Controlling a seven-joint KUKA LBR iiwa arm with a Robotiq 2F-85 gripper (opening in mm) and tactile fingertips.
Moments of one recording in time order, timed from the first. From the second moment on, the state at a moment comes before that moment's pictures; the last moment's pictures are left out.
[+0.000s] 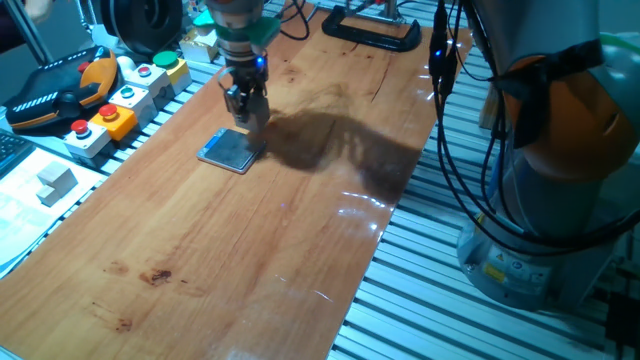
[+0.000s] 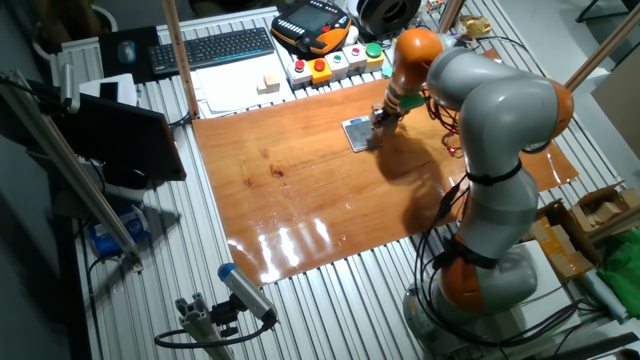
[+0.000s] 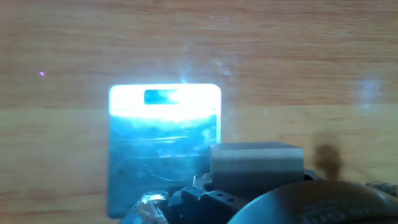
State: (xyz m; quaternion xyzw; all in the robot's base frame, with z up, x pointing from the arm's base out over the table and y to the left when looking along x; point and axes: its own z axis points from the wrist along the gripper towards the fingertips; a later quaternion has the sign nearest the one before) arm 0.611 -0.089 0.089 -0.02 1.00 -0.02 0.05
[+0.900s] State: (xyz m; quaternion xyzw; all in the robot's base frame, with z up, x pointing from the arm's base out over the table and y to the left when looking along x) arm 0.603 -0.119 0.063 -0.03 1.00 -0.01 0.05
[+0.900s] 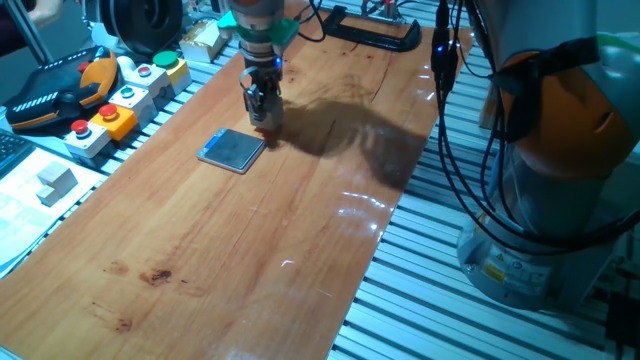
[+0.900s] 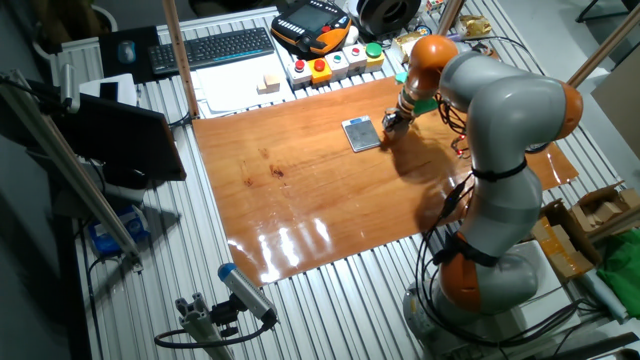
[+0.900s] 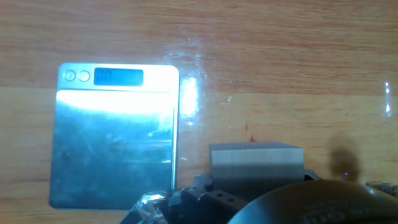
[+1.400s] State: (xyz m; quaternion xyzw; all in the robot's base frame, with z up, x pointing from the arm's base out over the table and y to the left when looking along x) arm 0.604 -0.122 0.052 -0.03 1.00 -0.01 0.05
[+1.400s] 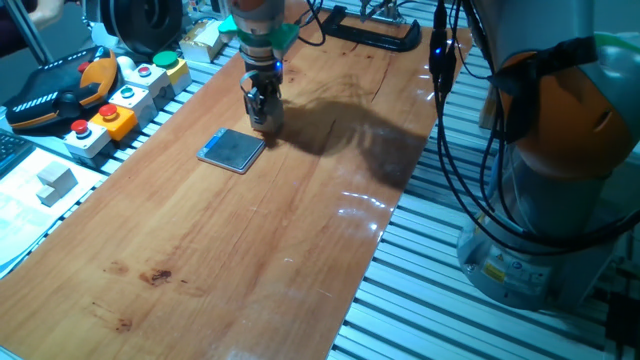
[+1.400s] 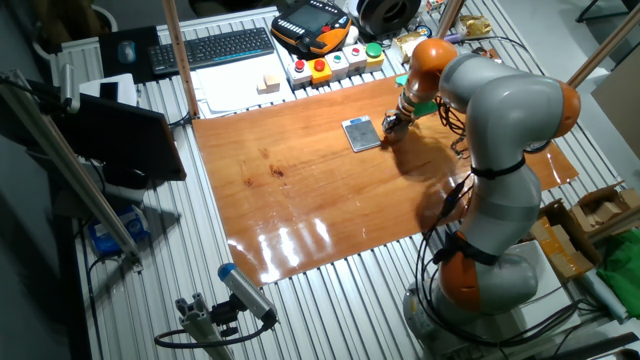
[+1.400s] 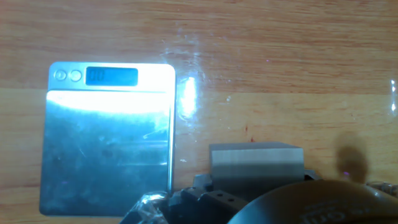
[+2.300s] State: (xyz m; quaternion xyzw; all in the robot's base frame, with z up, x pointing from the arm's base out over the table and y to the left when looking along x) arm 0.605 -0.123 0.047 -0.01 1.00 0.00 0.07
